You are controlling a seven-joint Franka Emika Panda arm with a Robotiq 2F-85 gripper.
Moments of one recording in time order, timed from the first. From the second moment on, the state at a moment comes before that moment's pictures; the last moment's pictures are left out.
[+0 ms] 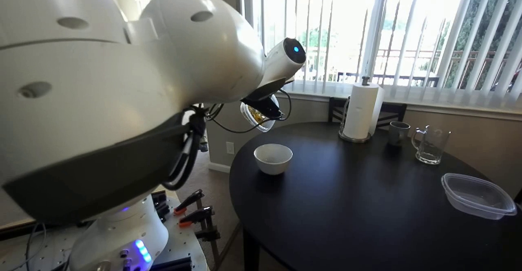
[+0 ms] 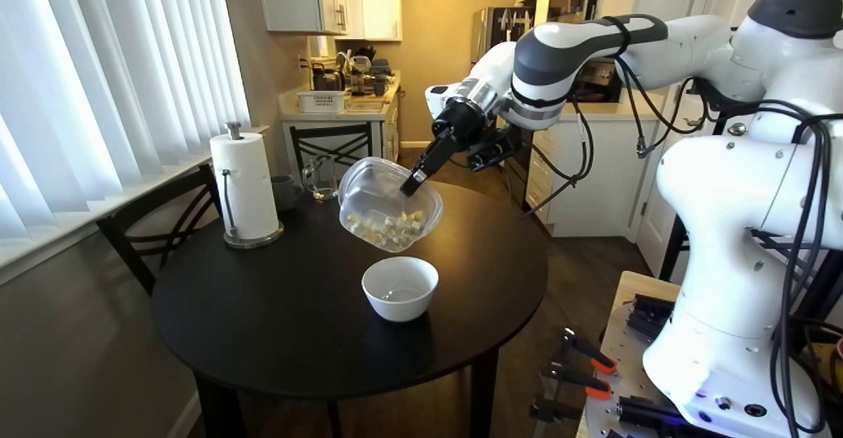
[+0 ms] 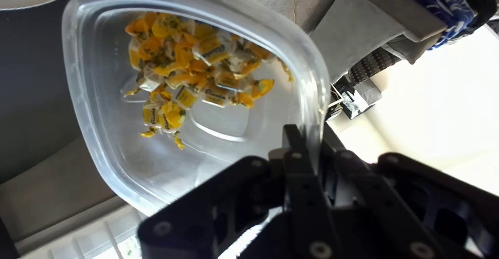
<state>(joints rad) 1.37 -1.14 -1.35 -2.62 -0.20 2.51 -0.55</state>
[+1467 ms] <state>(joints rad) 1.57 -1.34 -1.63 -2.36 -0.12 2.35 -0.63</state>
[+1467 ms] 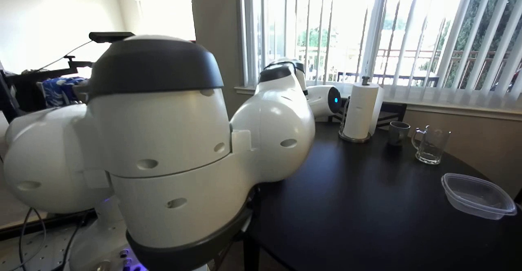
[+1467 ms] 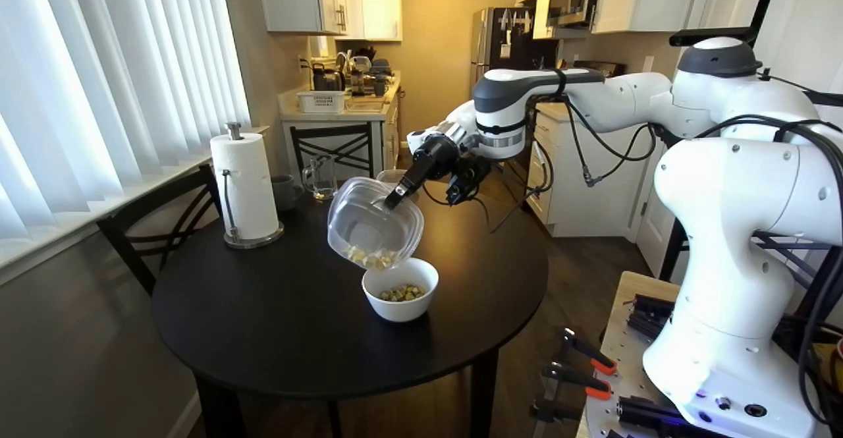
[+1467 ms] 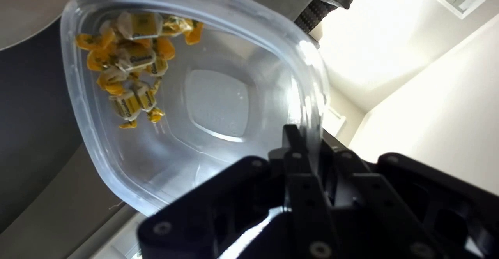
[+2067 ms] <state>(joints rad) 1.57 -1.43 -1.67 -2.30 -0.12 2.18 -0.63</state>
